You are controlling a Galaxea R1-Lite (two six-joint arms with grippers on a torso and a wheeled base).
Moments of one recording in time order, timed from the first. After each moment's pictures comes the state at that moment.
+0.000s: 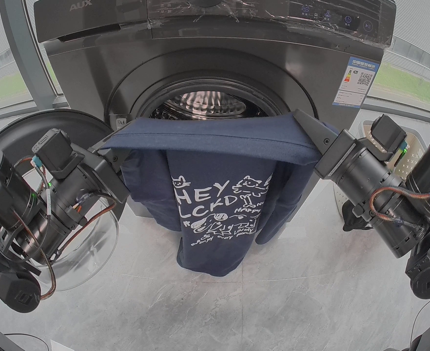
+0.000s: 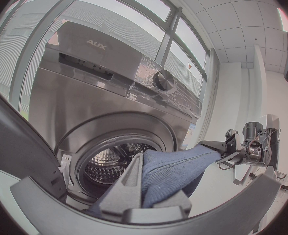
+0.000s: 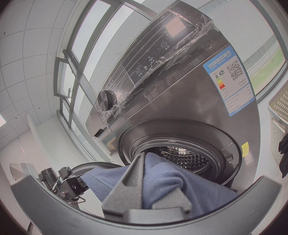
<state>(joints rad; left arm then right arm) -0.50 1.57 -0.47 -1.48 -0.12 -0.13 0.77 1.61 -0.65 -1.33 -0.21 0.37</state>
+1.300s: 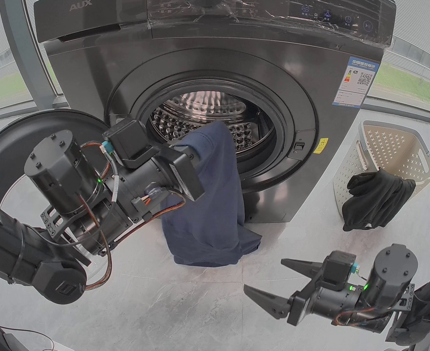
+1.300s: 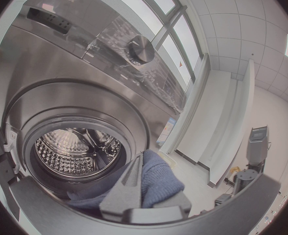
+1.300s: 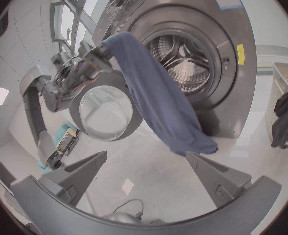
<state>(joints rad) -0.67 1.75 -0.71 -1.37 -0.16 -0.22 0.92 1.77 -0.19 -1.38 -0.10 0.31</state>
